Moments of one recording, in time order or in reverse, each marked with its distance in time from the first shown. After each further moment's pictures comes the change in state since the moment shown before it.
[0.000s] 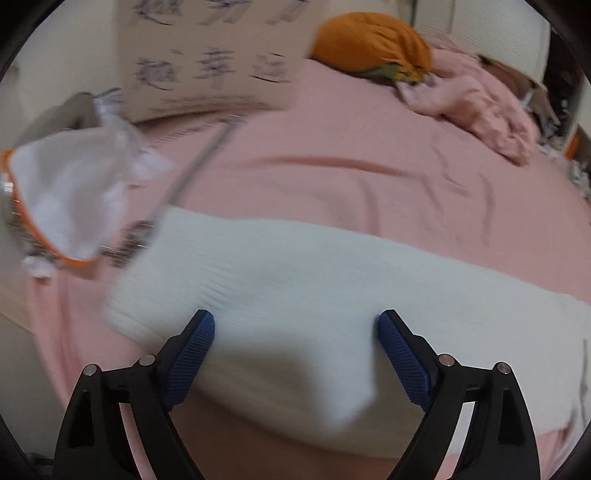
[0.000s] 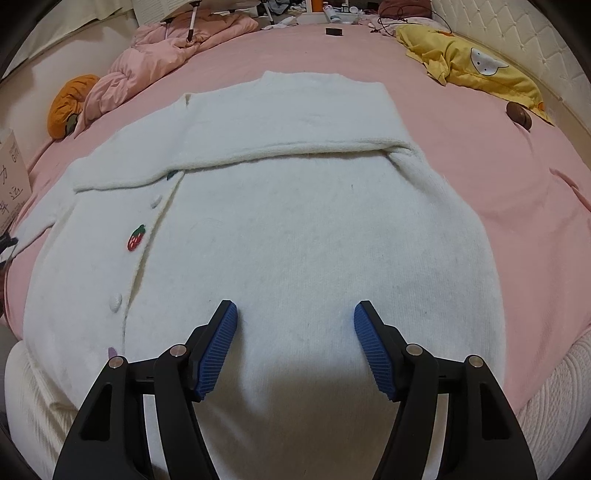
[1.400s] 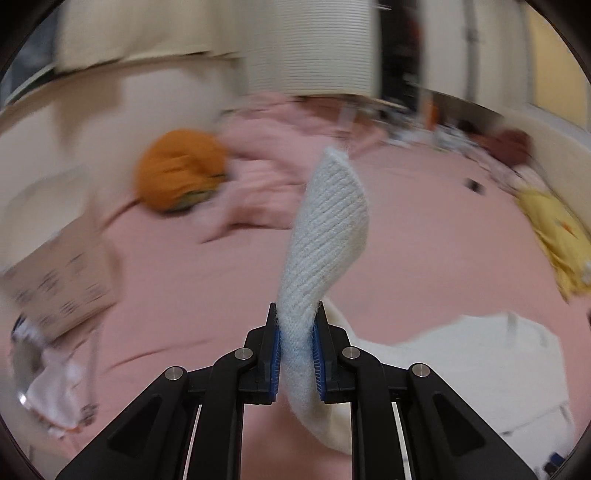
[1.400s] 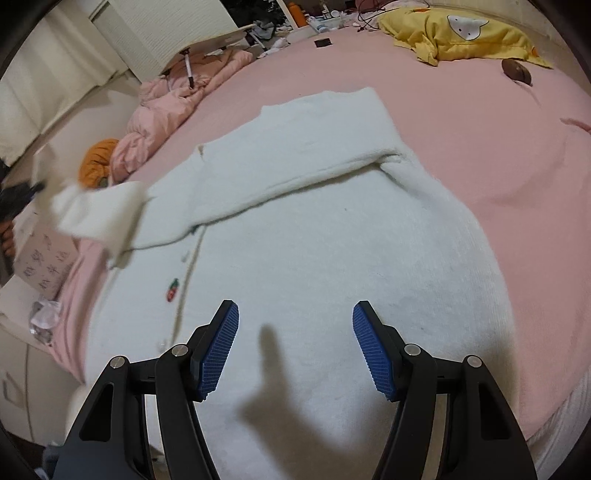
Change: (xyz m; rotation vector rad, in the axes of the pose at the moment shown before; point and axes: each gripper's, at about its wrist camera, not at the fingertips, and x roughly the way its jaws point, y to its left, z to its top) left arm -0.215 -0.201 0.087 0.372 -0.250 -0.277; right arm -0.004 -0.046 0.008 0.165 -0.073 0.238
